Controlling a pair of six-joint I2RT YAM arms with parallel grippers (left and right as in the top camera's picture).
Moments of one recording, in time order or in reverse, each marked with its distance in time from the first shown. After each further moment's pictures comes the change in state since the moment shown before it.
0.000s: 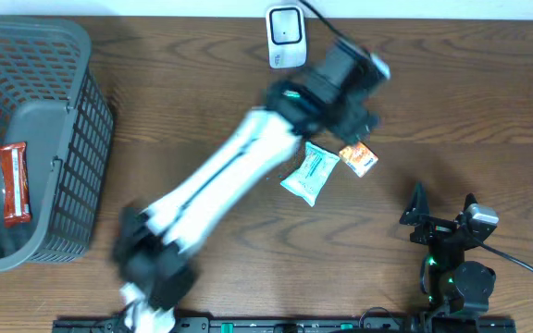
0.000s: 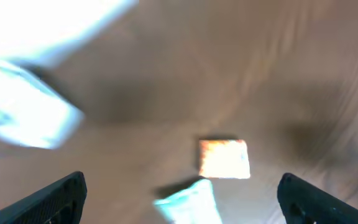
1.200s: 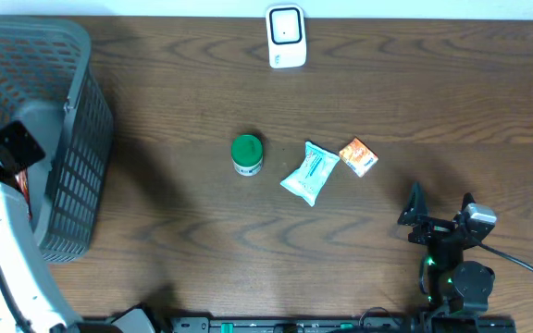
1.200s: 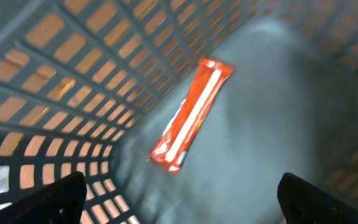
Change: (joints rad) left arm 1.300 -0.528 -0.575 -0.087 -0.340 -0.114; right arm 0.017 0.000 0.000 0.000 0.000 0.000
